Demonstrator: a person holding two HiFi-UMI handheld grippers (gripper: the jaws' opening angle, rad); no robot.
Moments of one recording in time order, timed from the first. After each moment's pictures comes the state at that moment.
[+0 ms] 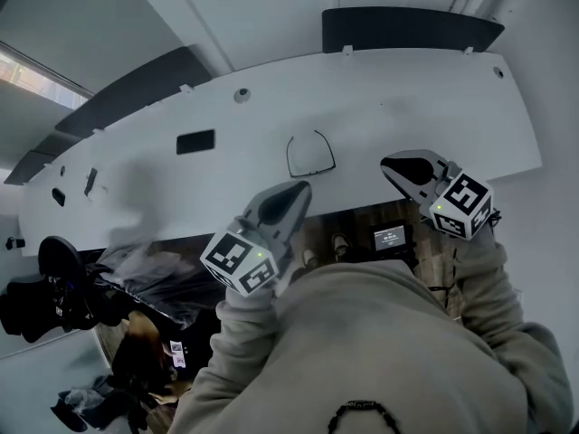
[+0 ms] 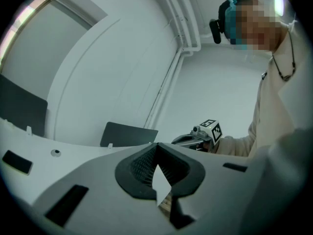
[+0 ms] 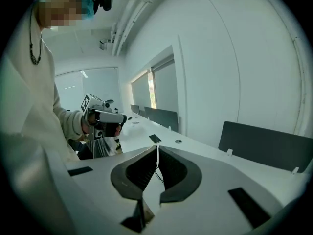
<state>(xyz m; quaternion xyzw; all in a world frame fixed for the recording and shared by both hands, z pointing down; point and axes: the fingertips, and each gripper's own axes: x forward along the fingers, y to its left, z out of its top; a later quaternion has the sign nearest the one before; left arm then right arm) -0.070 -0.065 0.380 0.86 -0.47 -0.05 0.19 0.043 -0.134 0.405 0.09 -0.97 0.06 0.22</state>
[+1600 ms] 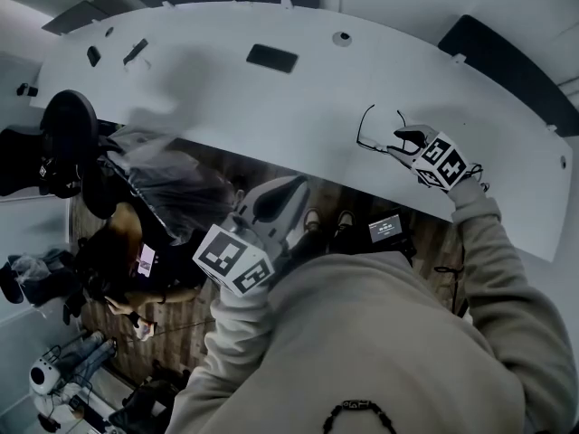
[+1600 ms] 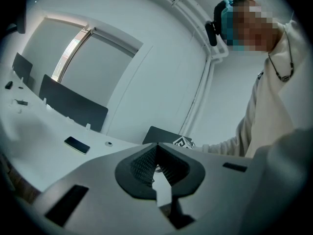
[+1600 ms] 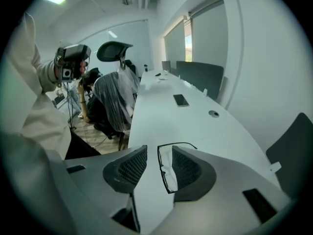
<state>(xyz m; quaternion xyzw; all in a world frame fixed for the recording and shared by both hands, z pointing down) -0.176 0.052 0.412 0.71 -0.66 -0.09 0.22 -0.097 -0.140 0.605 -0.13 -0.89 -0.03 0.44</state>
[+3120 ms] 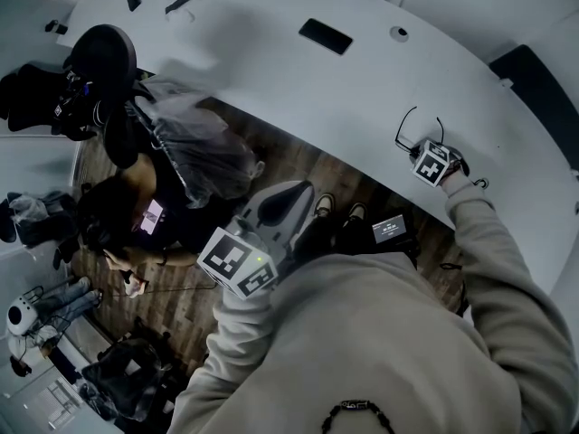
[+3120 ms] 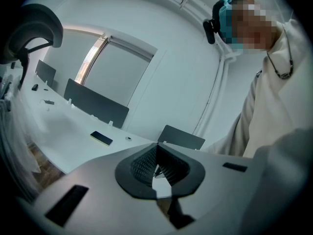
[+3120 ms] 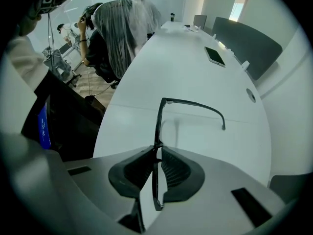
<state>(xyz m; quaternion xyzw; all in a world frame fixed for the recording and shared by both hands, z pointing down) -0.198 0.124 0.433 0.64 -0.72 -0.09 0.25 -0.099 -0.126 0.762 -0.21 -0.74 -0.20 0.60</state>
